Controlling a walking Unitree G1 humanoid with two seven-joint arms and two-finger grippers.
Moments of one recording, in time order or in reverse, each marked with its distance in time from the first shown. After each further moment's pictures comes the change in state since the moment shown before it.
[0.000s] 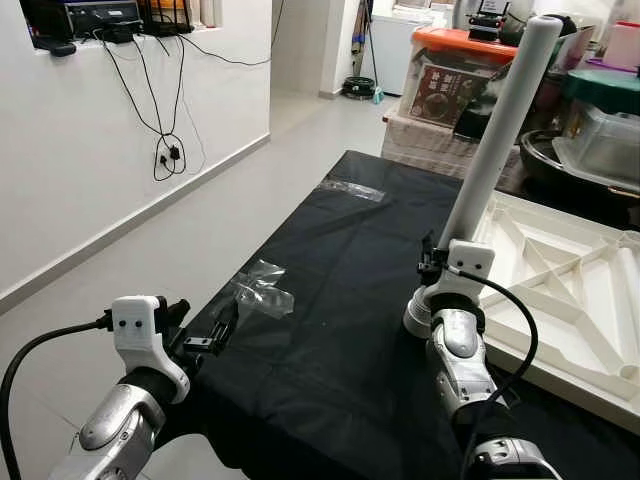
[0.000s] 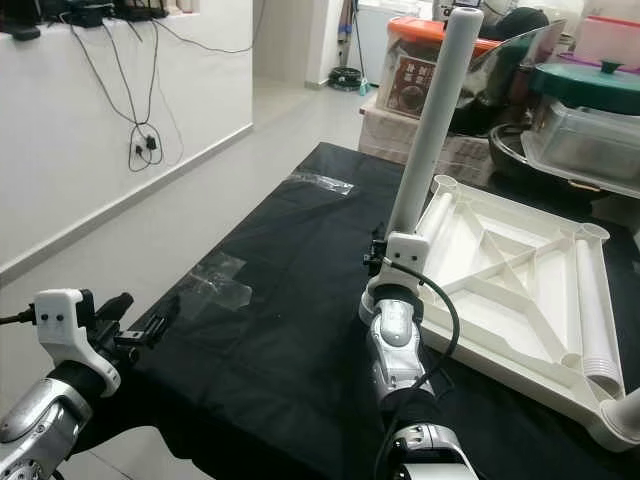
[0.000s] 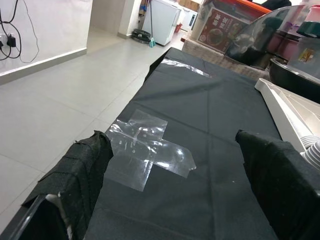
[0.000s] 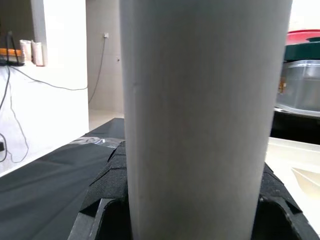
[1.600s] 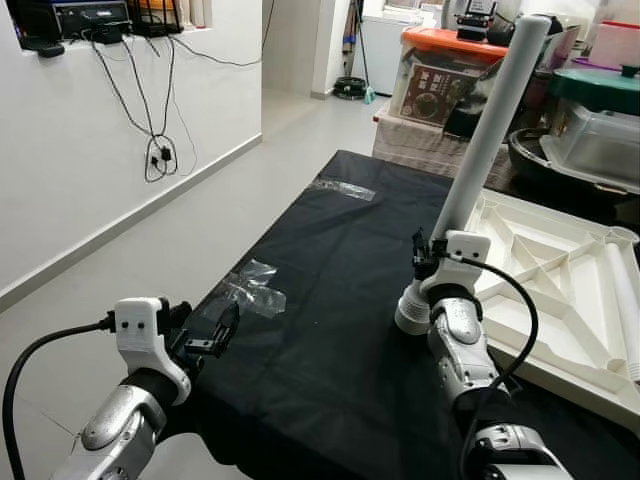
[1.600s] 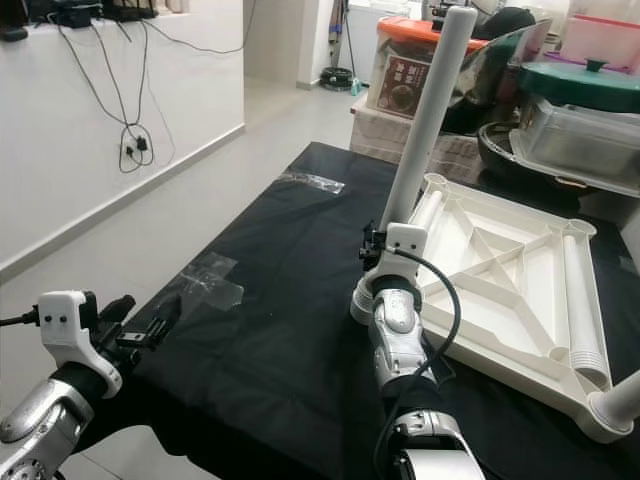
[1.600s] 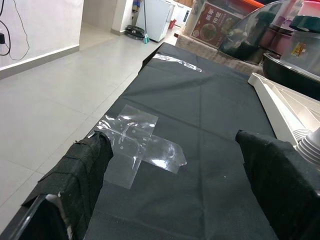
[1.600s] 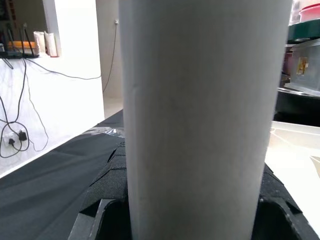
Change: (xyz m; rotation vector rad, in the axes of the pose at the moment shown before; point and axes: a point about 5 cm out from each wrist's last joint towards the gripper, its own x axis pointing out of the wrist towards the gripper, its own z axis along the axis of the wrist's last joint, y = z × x) left arm 0.001 0.000 -0.003 0.003 0.009 -0.007; right arm 0.011 0.003 0.003 0.065 0.073 0.069
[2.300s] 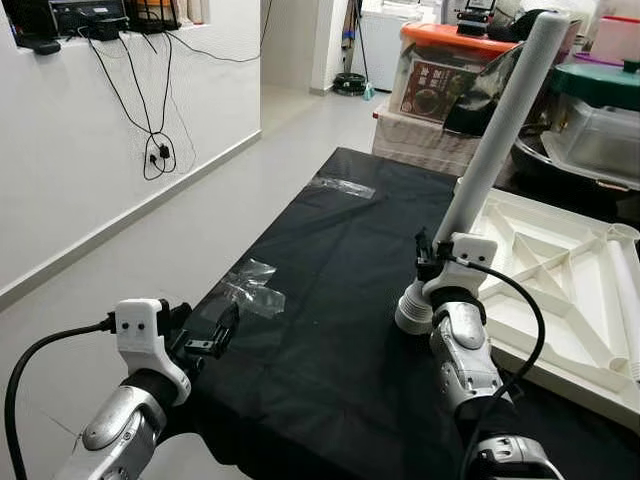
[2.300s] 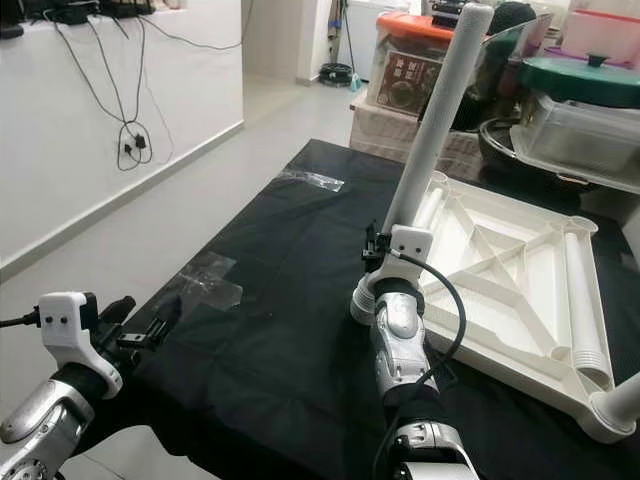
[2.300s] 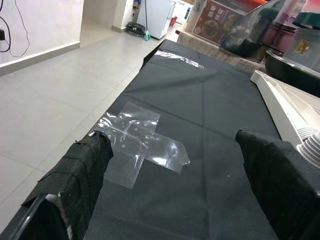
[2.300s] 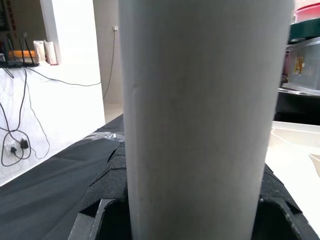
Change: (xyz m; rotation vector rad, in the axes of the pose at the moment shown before) left arm 0.001 0.002 -0.003 -0.002 0.003 0.003; right arm -0.008 -0.002 0.003 0.032 -0.034 -0.010
